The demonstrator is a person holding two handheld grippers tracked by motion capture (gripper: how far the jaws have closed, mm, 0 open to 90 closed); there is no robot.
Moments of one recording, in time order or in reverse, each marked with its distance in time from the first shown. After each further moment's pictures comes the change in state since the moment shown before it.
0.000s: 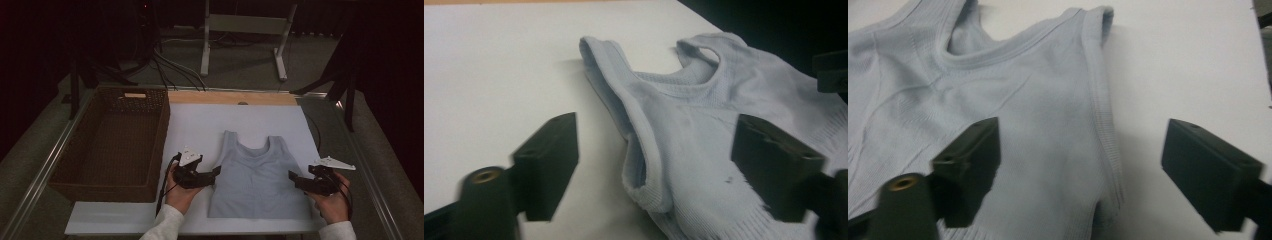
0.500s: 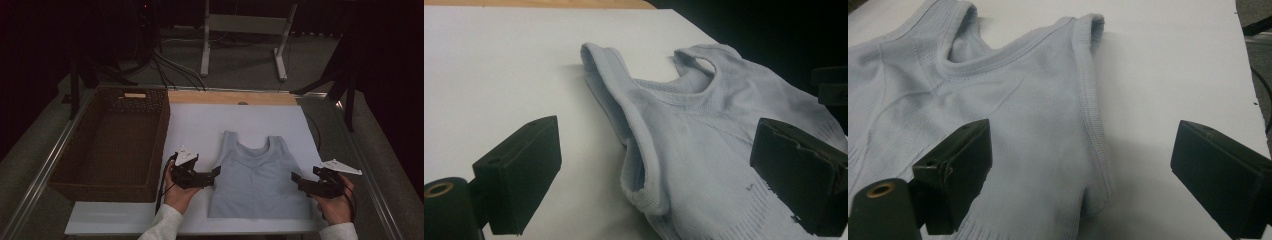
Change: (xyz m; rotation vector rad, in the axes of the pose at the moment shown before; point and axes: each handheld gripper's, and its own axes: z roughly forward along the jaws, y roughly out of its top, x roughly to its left) left arm 0.003 -0.001 -0.004 -0.022 -0.016 -0.036; right arm -0.005 -0.007 -0.008 -0.045 0.004 0.023
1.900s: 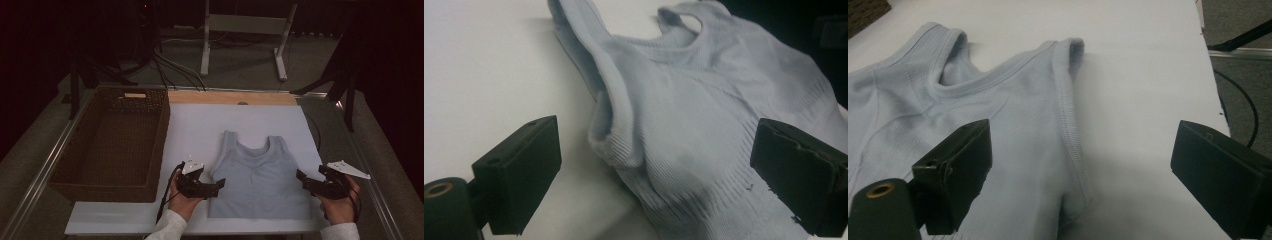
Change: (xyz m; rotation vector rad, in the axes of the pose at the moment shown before) left arm -0.010 -0.026 0.013 0.092 -0.057 0.008; right arm -0.007 -0.002 -0.010 -0.080 -0.034 0.030
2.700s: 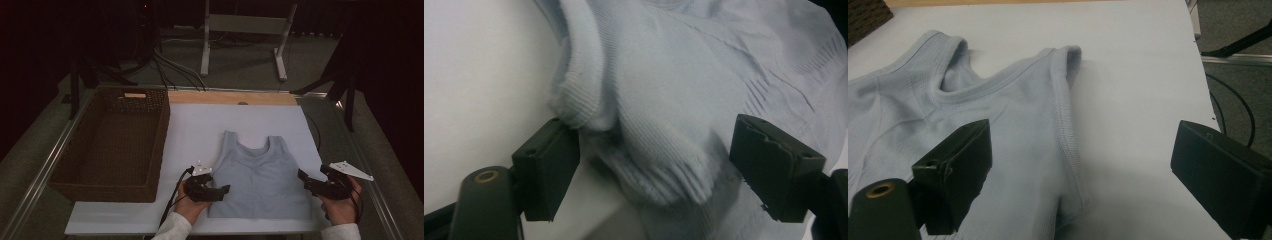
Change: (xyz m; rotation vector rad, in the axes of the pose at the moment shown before) left arm -0.007 -0.012 0.023 0.110 -0.041 -0.017; right arm -0.001 0.000 -0.005 -0.024 -0.005 0.002
